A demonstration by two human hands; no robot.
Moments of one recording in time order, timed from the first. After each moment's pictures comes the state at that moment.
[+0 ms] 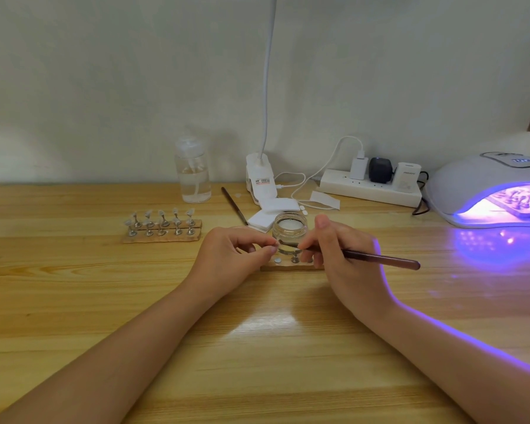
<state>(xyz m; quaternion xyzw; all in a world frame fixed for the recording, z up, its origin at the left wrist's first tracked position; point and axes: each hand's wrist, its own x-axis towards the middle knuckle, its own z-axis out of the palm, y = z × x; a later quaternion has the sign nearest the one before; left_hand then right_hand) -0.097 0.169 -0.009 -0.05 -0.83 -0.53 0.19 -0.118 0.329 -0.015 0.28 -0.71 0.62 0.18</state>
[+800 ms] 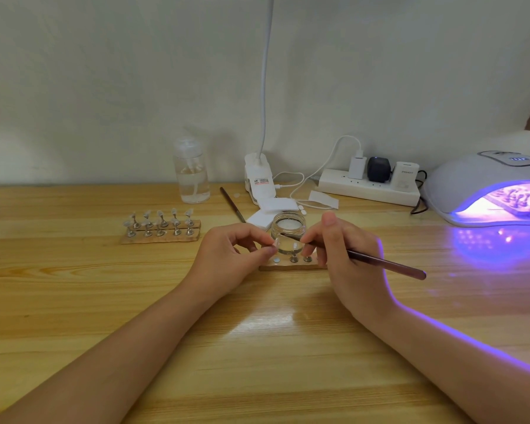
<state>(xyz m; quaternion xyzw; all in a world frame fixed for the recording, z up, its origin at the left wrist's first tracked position) -0.097 0.169 -0.010 -0.07 -0.82 -0.54 0.19 -0.115 0.329 -0.012 0.27 -0.70 0.63 0.20</state>
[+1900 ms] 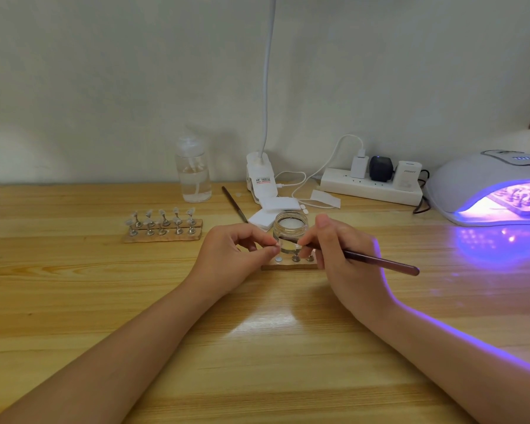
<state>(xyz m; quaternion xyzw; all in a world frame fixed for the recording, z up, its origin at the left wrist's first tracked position) -0.098 0.169 -0.010 -0.06 -0.82 -0.54 0.19 -0.117 0.329 -0.016 0.28 -0.70 0.63 0.18</state>
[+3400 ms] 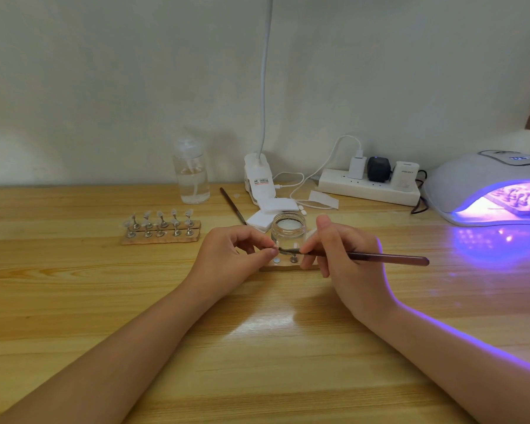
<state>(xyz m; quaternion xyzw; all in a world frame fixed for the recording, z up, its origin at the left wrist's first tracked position) -0.098 0.169 -0.010 -0.07 -0.83 -0.52 0.19 -0.112 0.331 -0.010 0.26 -0.67 0.68 0.14</state>
